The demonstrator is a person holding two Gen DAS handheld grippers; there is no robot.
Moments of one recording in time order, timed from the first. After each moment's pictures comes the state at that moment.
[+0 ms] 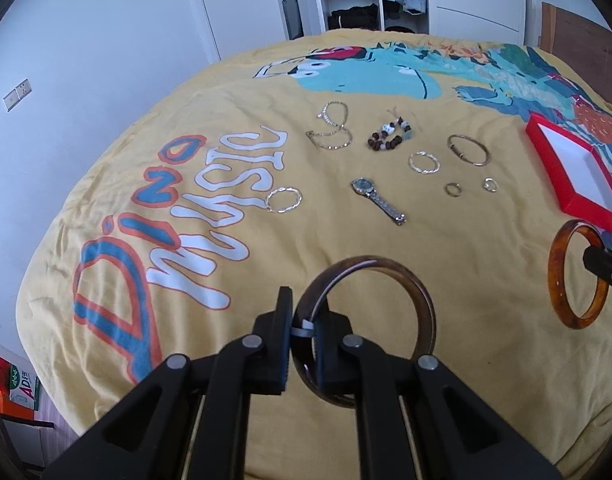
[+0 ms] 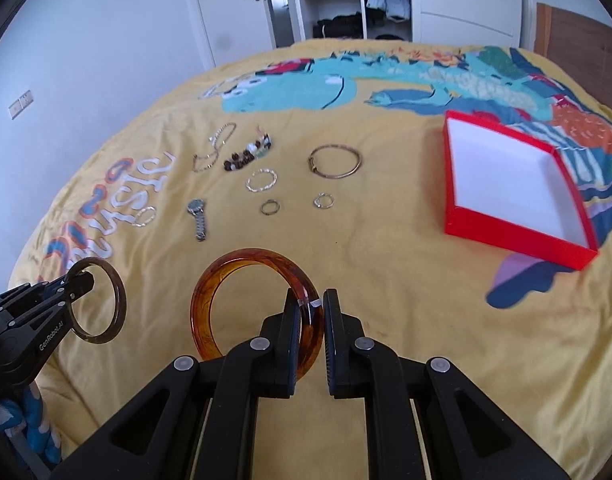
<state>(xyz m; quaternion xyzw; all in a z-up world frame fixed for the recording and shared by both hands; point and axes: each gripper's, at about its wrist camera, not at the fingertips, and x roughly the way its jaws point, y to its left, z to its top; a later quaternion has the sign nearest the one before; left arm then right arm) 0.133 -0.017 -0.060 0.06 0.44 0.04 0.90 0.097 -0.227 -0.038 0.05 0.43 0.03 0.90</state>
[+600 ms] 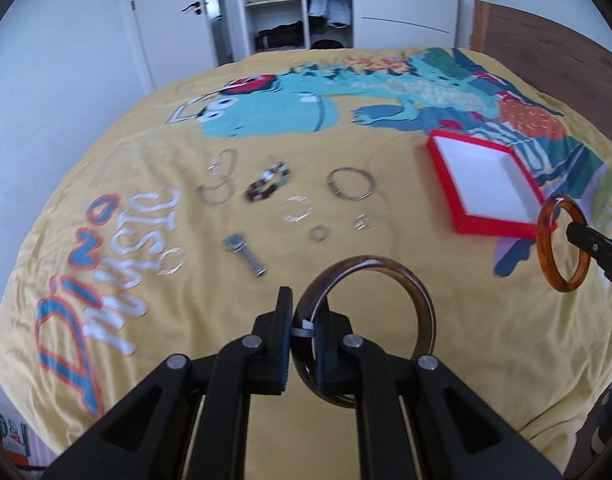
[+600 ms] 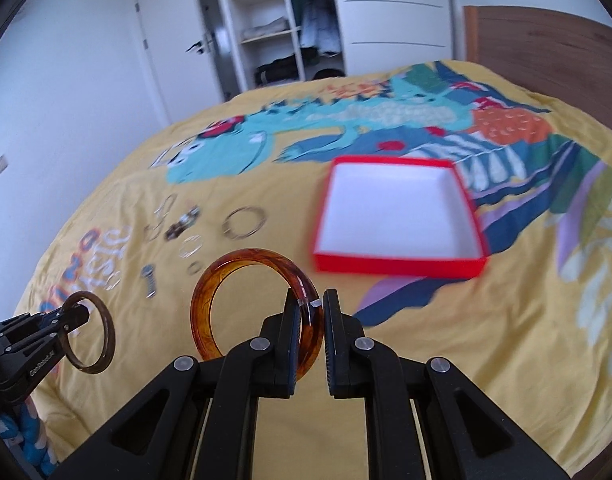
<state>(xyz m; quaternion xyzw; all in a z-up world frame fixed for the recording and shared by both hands) 0.146 -0.129 -0.010 0.07 0.42 -0.08 0.90 0.073 -0.352 0.015 0.09 0.37 -0.05 0.92</state>
